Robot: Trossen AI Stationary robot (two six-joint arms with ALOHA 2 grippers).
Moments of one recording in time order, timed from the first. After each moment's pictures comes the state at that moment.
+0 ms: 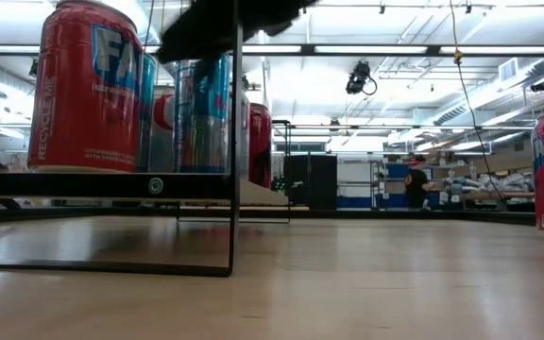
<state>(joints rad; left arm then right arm) -0.51 1.10 0.99 -0.25 -0.68 0.28 0.33 2.00 1.52 -0.18 0.12 -0.29</state>
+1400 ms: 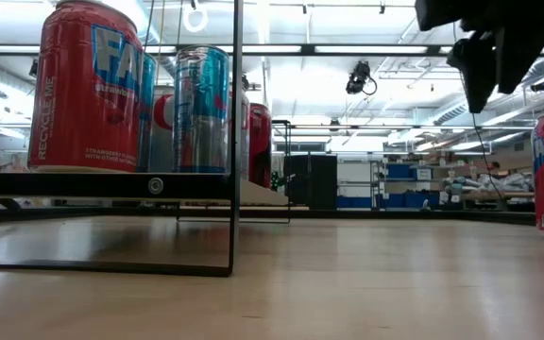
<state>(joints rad) -0.51 1.10 0.99 -0.24 -0.68 0.27 0.35 1.37 1.14 -1.18 0.13 0.60</state>
